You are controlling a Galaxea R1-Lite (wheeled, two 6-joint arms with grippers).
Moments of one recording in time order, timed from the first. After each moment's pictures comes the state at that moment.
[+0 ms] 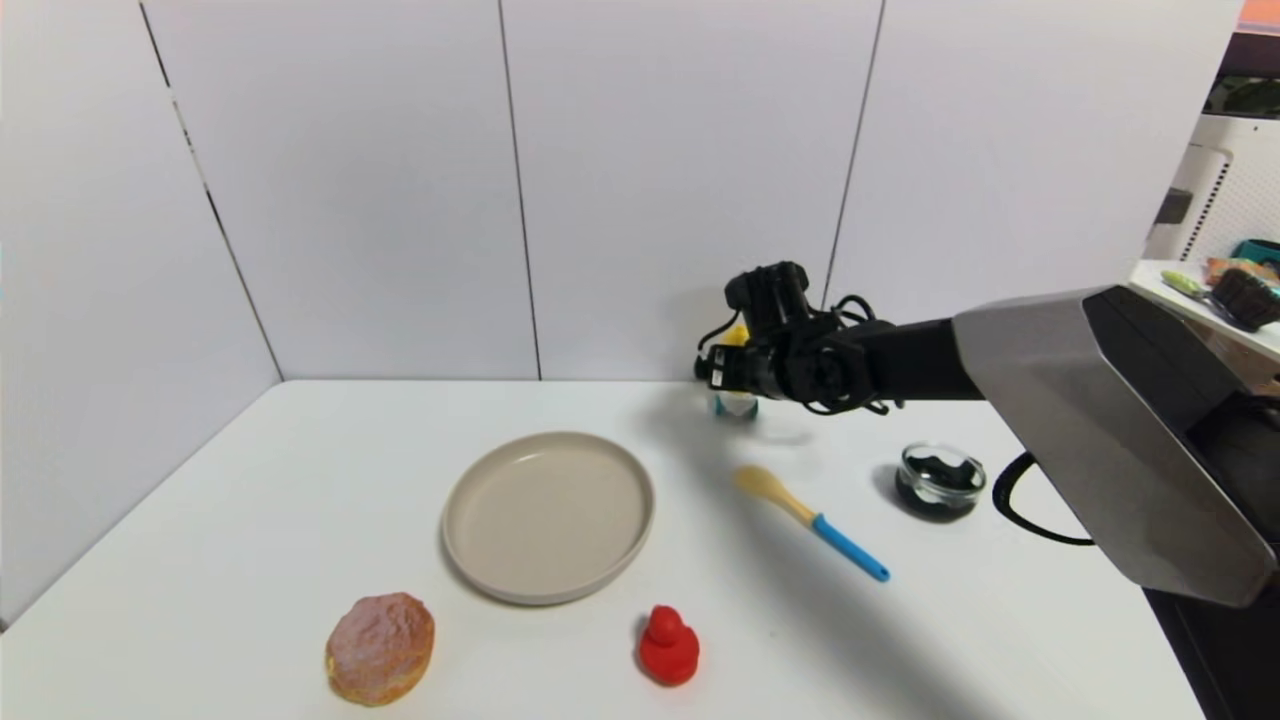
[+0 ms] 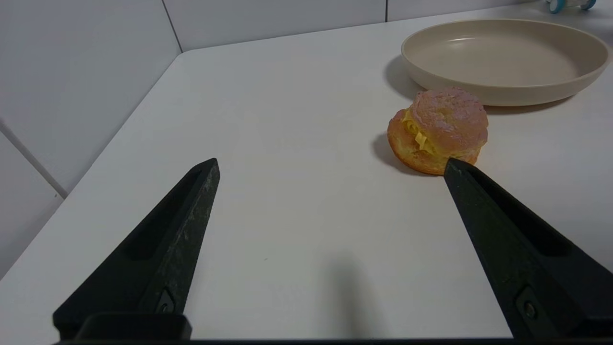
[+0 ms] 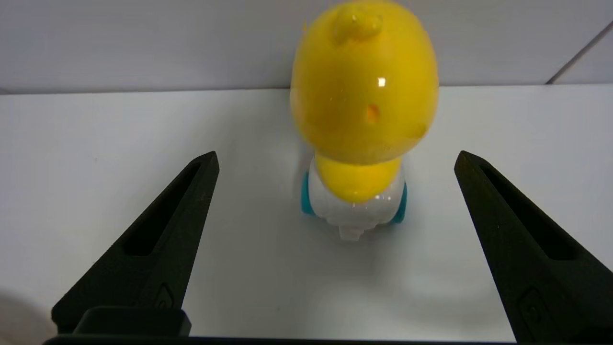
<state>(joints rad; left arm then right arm) 0.00 0.00 0.00 0.01 -0.04 0.10 0.47 2.41 -1.84 -0.01 -0.30 0.31</state>
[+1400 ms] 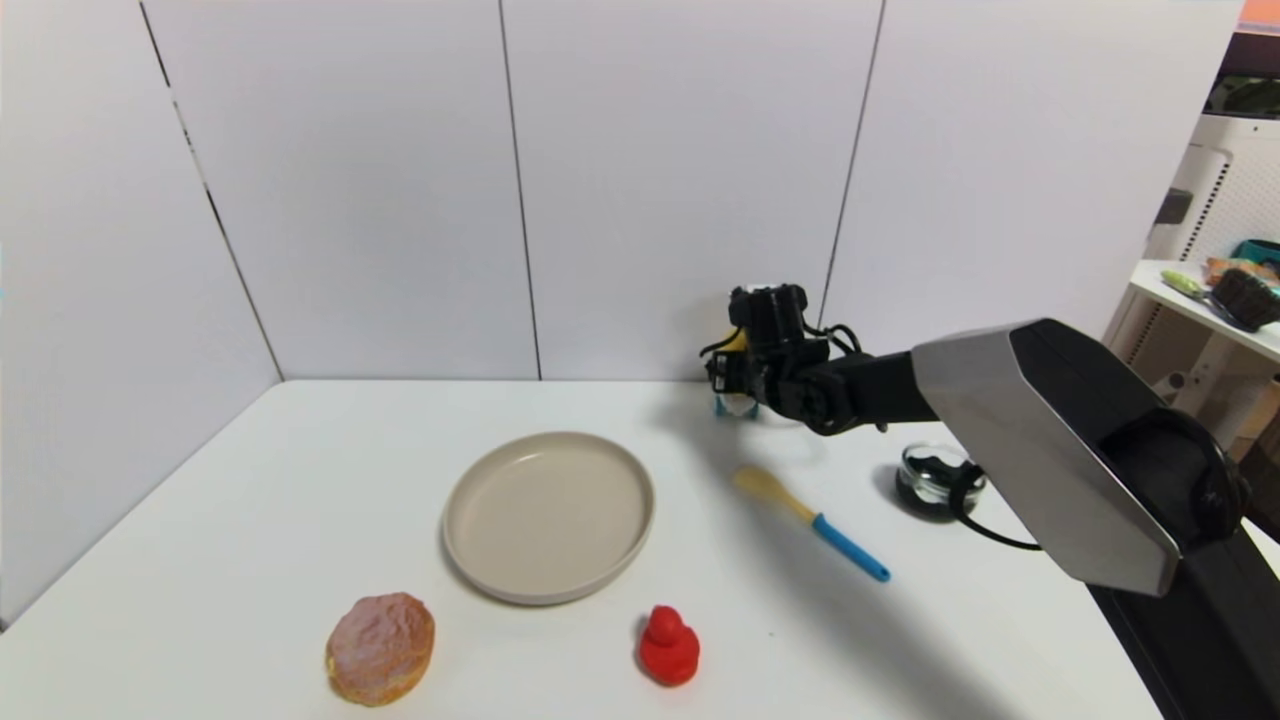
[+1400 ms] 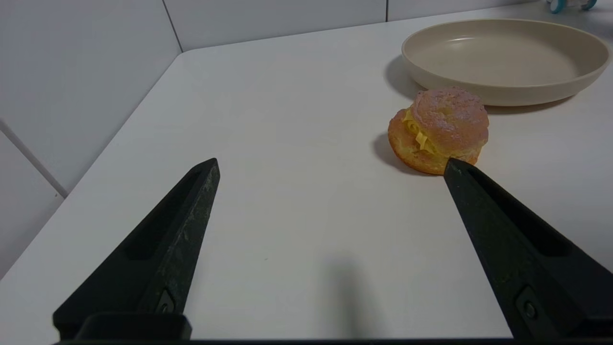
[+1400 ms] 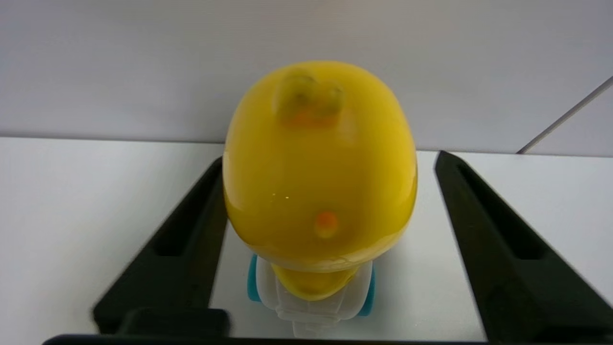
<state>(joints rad) 0.00 0.00 0.00 0.01 -0.04 0.10 0.43 2.52 -1.86 -0.21 -0.36 0.18</state>
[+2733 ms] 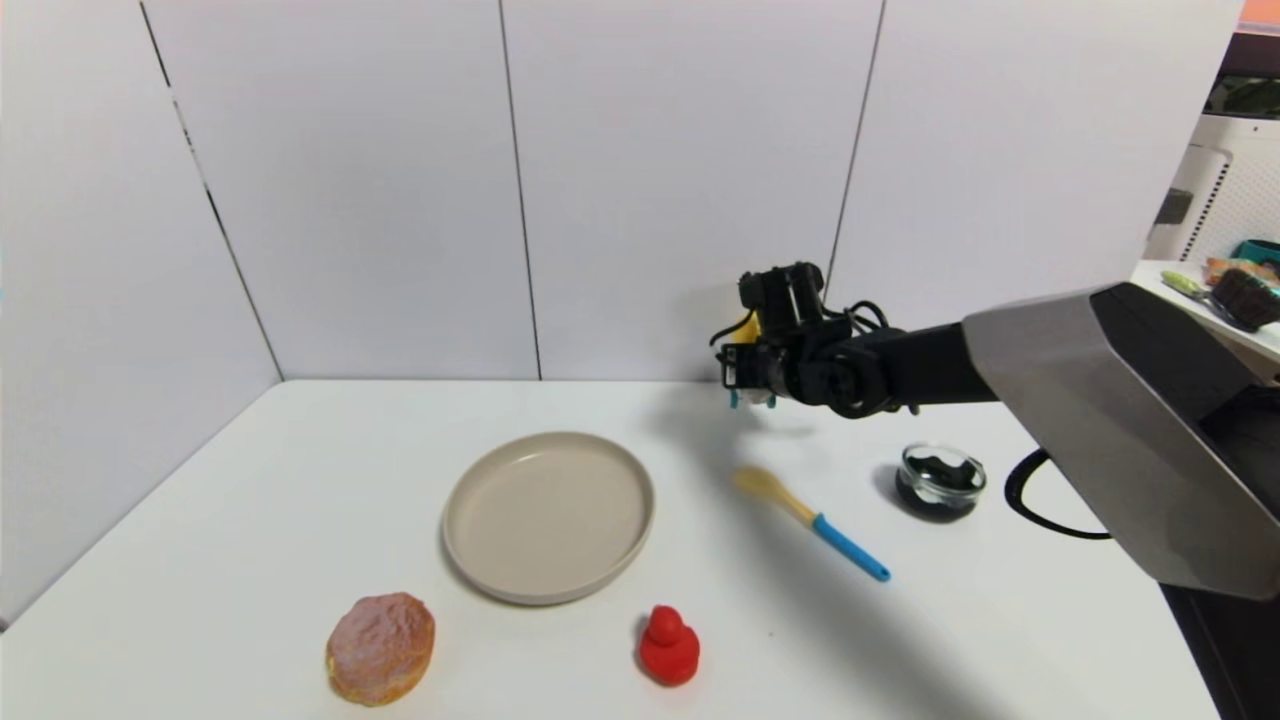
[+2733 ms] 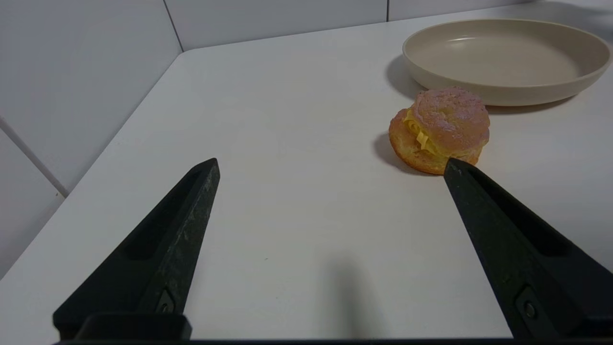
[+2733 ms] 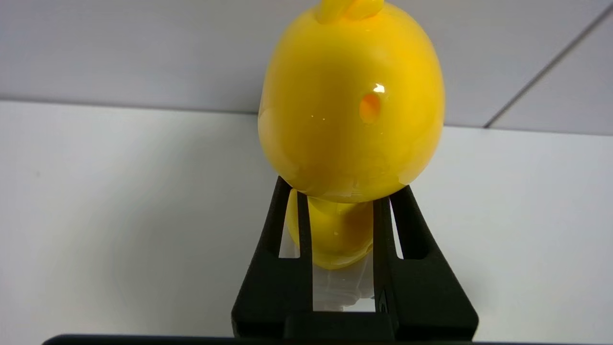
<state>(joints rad) 0.00 0.00 0.00 0.01 -0.04 0.10 0.44 2.38 -1.75 -0.12 -0.35 0.18</state>
